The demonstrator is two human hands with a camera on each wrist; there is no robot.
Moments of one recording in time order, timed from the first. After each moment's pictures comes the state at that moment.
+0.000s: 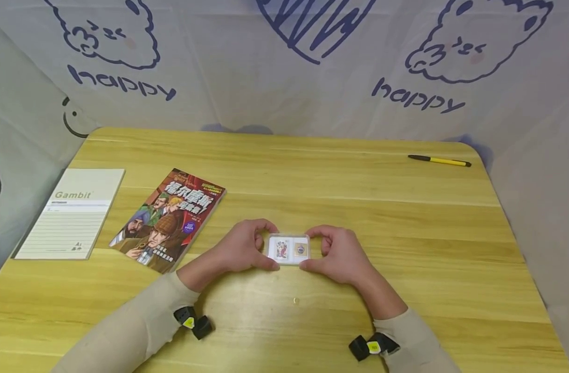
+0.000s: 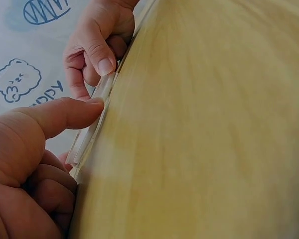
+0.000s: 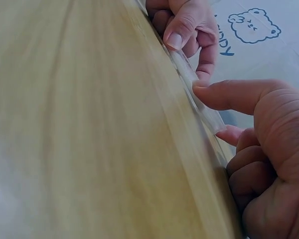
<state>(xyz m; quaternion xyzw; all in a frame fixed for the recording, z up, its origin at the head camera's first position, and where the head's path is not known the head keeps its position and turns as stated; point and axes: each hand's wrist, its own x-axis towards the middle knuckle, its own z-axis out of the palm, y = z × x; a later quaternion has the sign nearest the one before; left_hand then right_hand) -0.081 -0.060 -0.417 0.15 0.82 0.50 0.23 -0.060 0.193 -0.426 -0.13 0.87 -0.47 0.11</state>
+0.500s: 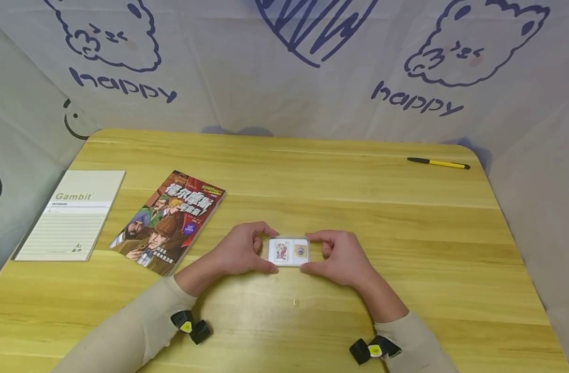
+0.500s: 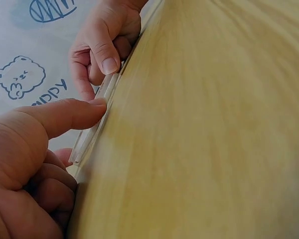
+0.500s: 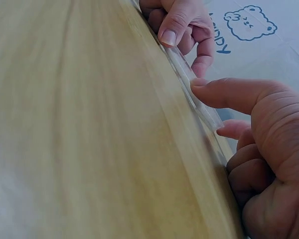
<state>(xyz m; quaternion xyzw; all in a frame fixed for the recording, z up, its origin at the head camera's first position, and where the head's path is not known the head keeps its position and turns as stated) -0.079 -0.063 -0.419 0.16 0.84 0.48 0.21 -0.060 0.196 -0.427 -0.14 0.86 -0.47 0.11</state>
